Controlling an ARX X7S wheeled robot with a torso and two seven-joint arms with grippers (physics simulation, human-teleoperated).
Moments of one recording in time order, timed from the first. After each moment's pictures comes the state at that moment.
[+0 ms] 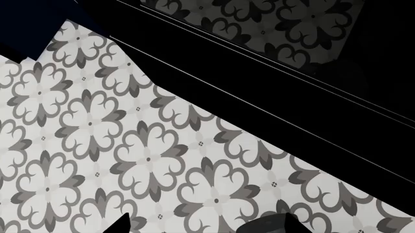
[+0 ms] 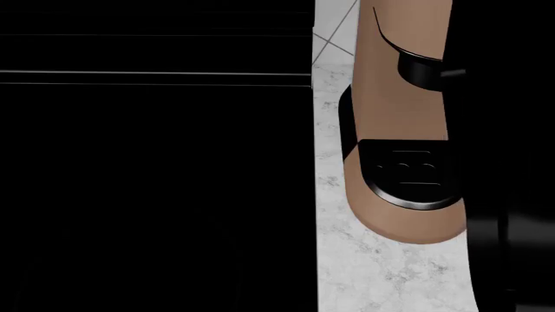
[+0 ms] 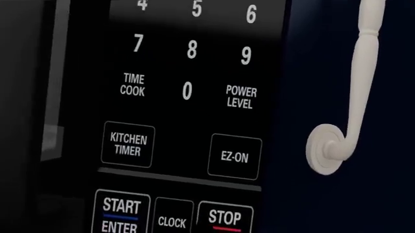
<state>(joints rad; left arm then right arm) 0.04 -0.16 -0.51 -1.31 -0.02 0.28 0.03 2.06 0.12 -0.53 0.32 1.20 1.15 0.93</state>
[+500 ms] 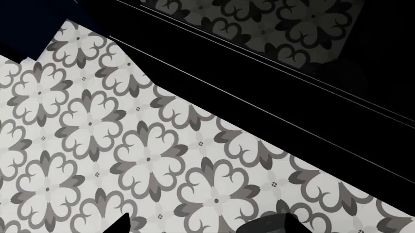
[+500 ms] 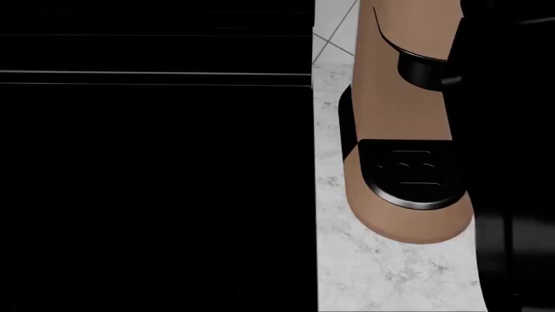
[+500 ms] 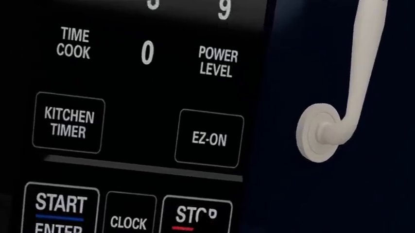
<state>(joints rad) 0.04 -0.16 -0.51 -1.31 -0.02 0.28 0.03 2.02 0.15 -0.62 0.40 1.10 1.06 0.82</state>
